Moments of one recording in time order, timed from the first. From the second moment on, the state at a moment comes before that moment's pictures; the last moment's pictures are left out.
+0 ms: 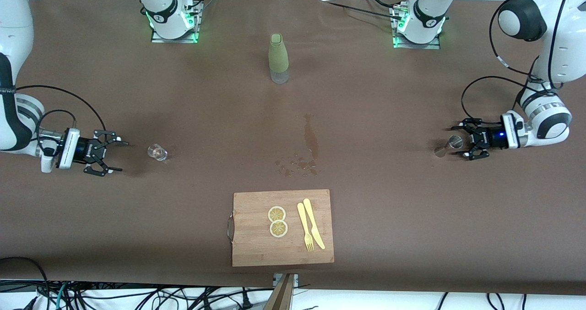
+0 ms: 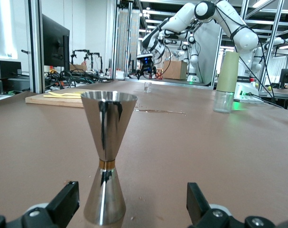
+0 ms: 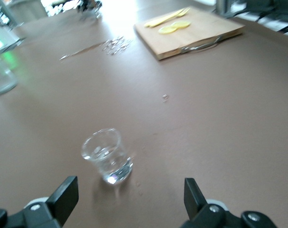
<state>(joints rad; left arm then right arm) 0.31 0.99 0.32 -1.69 -1.25 1.29 2.71 -0.26 0.73 -0.16 -1.72 1.07 1.76 -2.23</state>
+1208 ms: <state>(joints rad) 0.30 1.00 0.28 -1.66 -1.27 1.27 2.72 -0.16 0.73 -0.15 -1.94 1.36 1.85 -2.56</state>
